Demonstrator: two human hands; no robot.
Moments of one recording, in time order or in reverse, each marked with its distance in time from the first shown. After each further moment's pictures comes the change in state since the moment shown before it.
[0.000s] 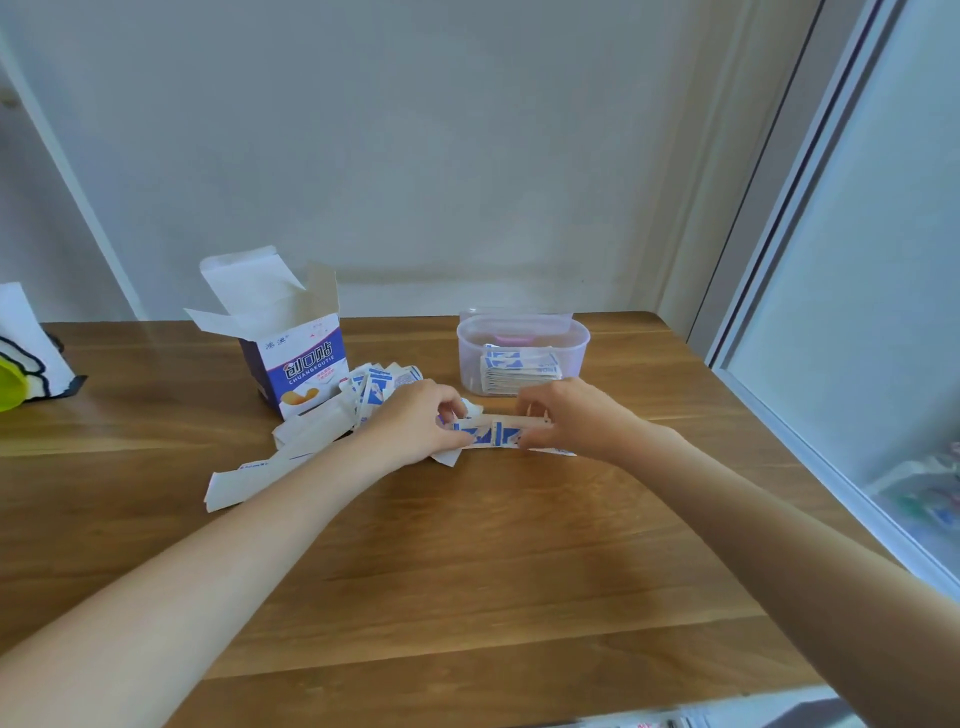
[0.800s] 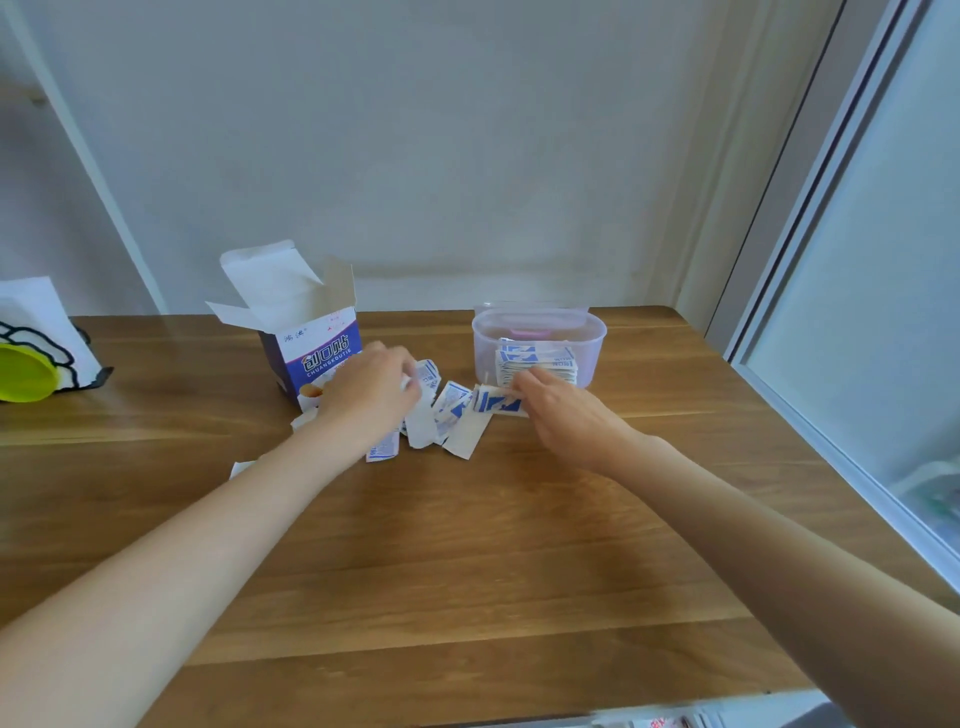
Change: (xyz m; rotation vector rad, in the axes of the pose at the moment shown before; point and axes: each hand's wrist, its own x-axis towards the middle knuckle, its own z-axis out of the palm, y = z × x) left_hand -0.005 -0.025 -0.026 0.233 0.317 -0.136; right_hand 0.008 -0.015 0.020 -0.081 0.143 -0.074
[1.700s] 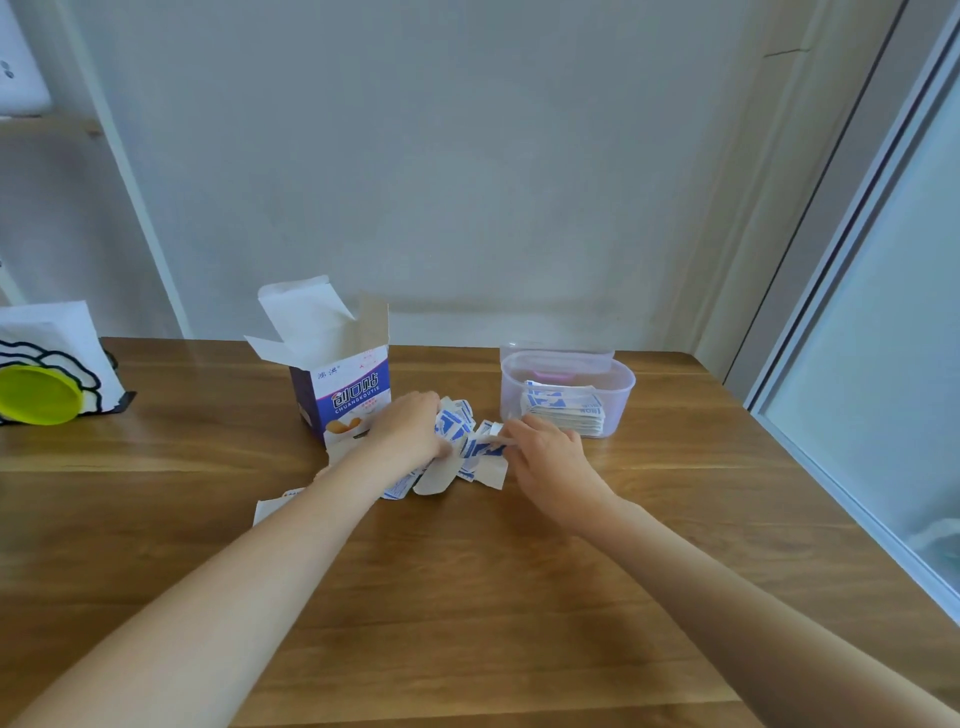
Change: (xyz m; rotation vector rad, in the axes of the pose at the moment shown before) left_hand 0.028 -0.009 0.012 0.037 -0.238 -0.051; right_hand 0.018 -0.041 0.017 0.090 0.139 0.066
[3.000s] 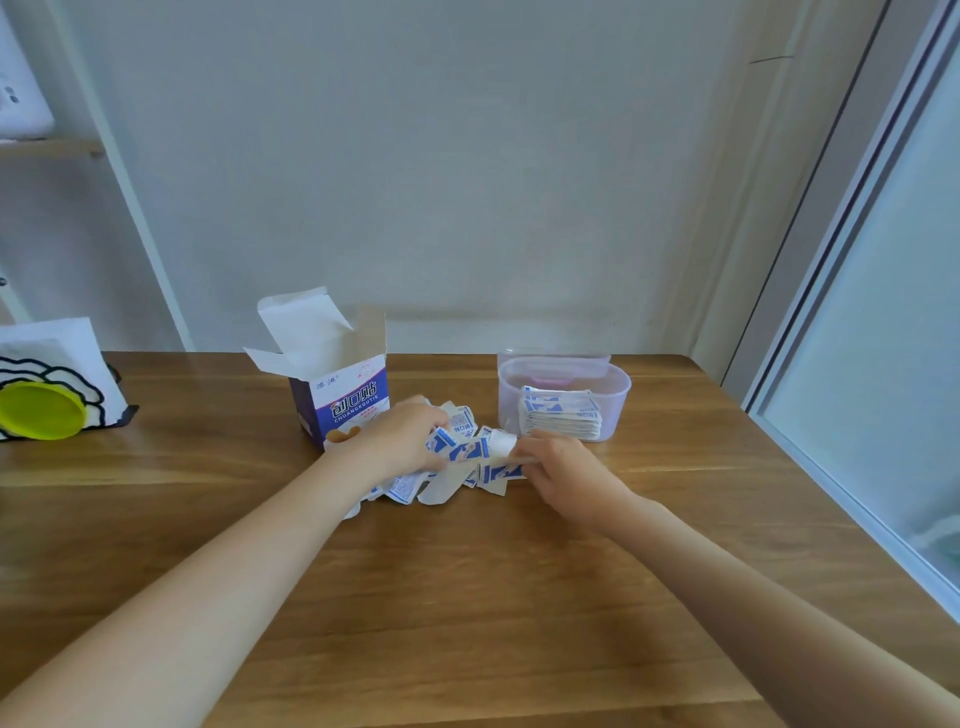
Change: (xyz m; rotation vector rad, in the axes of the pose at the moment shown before) left_hand -0.006 -0.008 -0.013 0.093 -0.133 0.206; right_hand -0.002 0.020 -0.008 0.096 -0.118 -0.012
